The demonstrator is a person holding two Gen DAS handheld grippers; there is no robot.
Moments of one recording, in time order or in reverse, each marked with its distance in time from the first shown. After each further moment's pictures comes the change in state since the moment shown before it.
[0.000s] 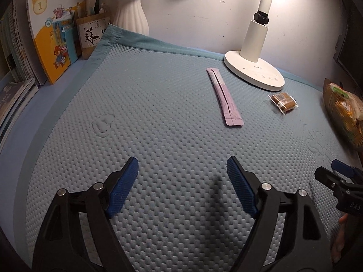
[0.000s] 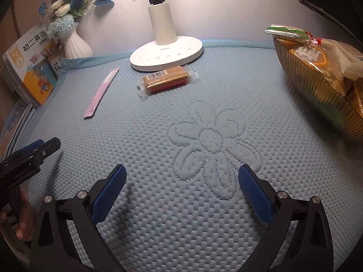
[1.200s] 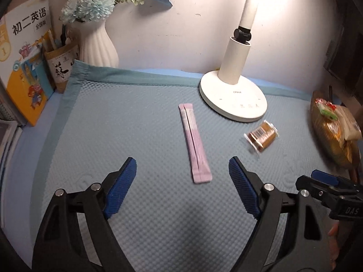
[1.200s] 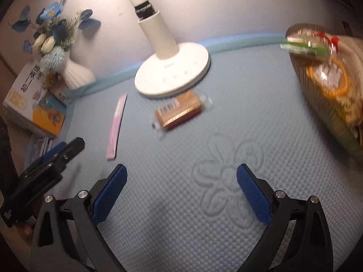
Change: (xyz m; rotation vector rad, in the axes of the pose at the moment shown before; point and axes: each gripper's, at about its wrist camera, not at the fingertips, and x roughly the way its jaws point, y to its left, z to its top) left arm 0.012 -0.033 0.083 0.056 0.029 -0.092; right arm 0.009 0.005 0.081 0.141 0.042 0.066
